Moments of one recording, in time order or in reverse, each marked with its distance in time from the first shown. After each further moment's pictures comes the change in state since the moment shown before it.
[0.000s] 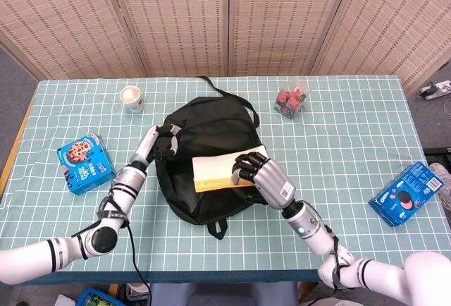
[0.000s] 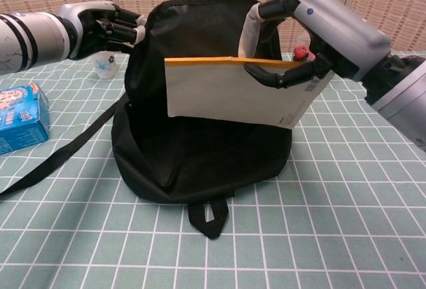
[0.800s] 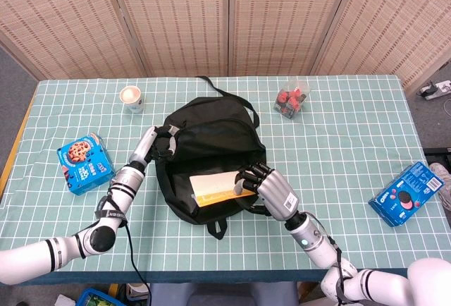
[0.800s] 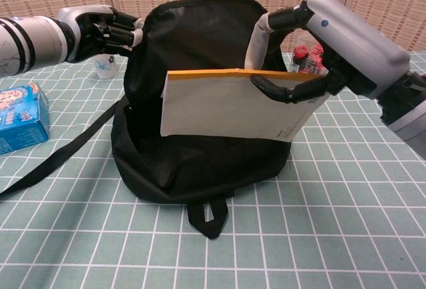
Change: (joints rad) left arm 0.008 0.001 0.005 0.022 0.020 -0.024 -0.033; right arm -0.044 0.001 -0.044 -0.060 -0.009 0.042 -0.042
